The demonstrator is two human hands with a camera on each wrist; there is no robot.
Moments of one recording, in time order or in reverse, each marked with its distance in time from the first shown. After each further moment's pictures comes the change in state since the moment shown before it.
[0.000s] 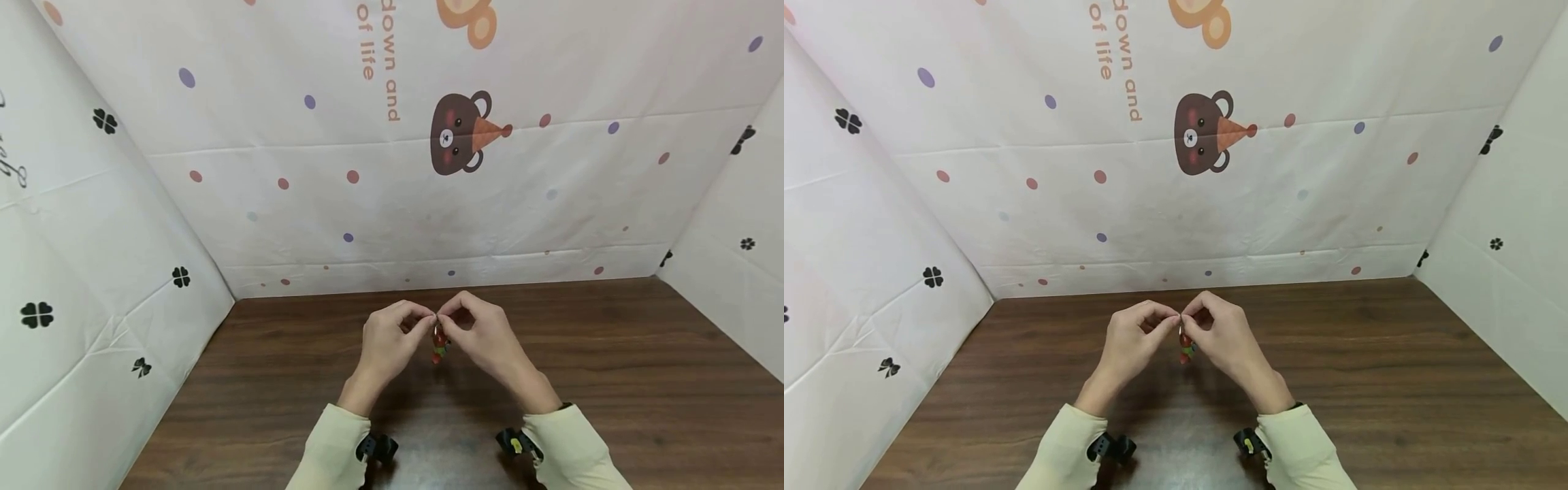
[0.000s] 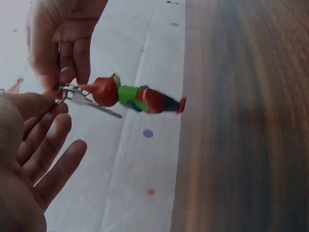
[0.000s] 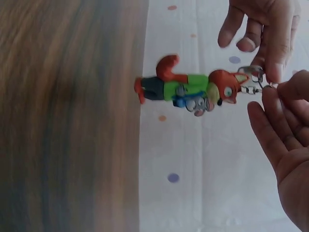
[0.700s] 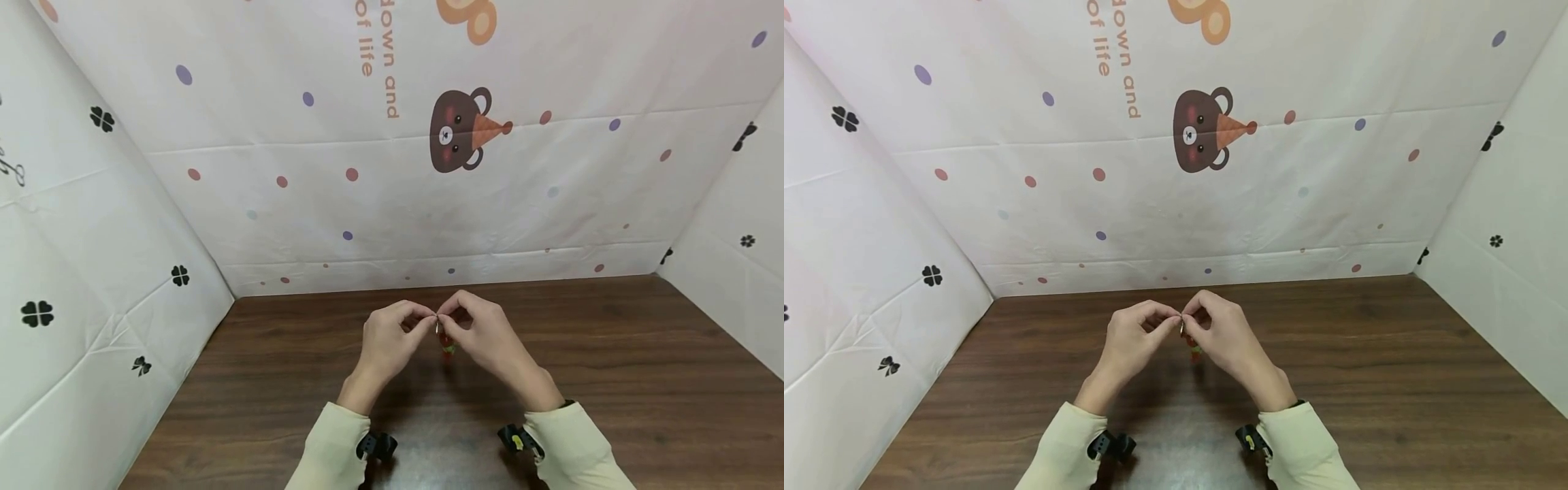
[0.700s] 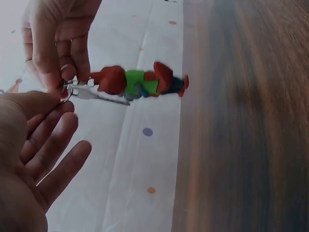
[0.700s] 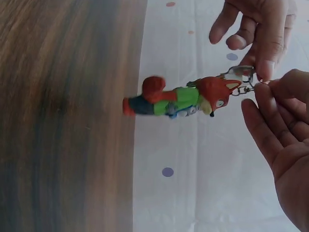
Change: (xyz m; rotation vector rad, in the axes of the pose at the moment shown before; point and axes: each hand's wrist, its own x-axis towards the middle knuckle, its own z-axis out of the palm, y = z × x) left_hand 0.000 0.000 0.002 0.027 -0.019 -0.021; right_hand 0.002 -0.001 -0.003 -0.040 -0.054 0.010
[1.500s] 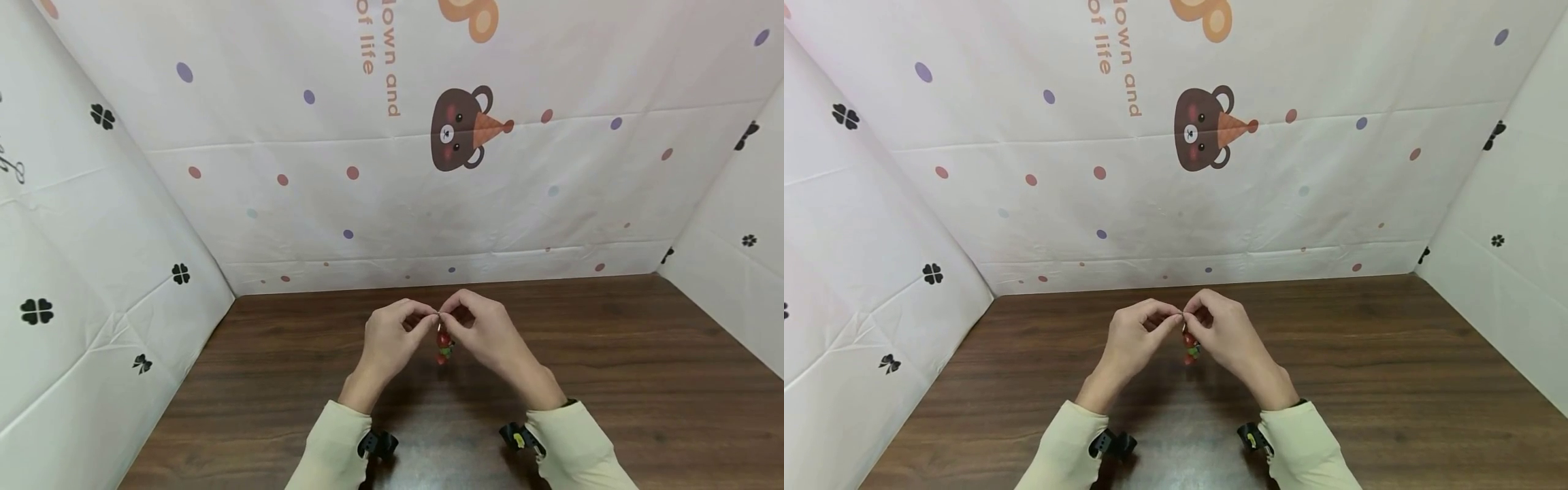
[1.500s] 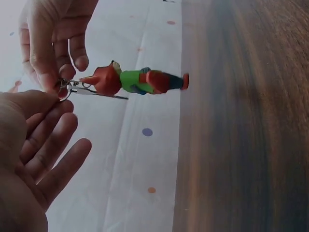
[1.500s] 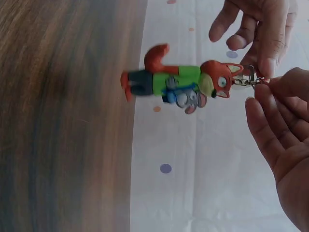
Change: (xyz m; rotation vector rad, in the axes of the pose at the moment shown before) left_hand 0.000 0.000 0.002 -0.005 0.007 0.013; right_hand 0.000 0.002 -0.001 0.014 0.016 -0.031
